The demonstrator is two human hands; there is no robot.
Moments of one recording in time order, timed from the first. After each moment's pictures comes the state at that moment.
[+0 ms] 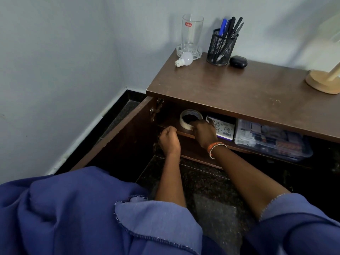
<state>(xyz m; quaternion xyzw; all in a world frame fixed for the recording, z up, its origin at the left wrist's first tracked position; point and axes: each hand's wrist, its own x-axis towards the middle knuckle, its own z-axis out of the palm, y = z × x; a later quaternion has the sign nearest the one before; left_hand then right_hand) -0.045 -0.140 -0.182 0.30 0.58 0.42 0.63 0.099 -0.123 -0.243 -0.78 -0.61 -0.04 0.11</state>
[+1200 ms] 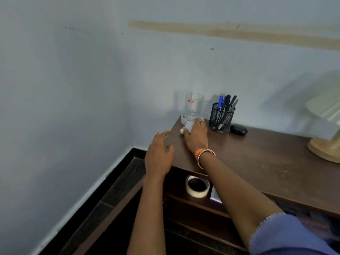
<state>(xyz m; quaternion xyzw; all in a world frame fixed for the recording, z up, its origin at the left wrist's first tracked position) -0.070 -0.027 -0.076 0.73 0.47 0.42 0.28 0.090 0.017 -0.085 -0.79 -0.48 -0.01 0.38</state>
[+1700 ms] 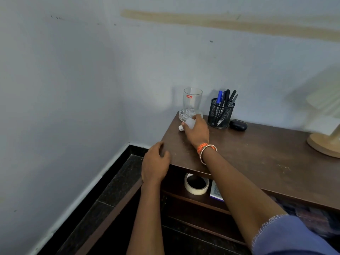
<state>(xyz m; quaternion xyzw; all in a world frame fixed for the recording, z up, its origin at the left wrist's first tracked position) -0.073 -0.016 -0.106 0.71 0.52 0.36 0.32 0.105 0.028 -0.089 -0.77 -0.44 0.01 0.46</state>
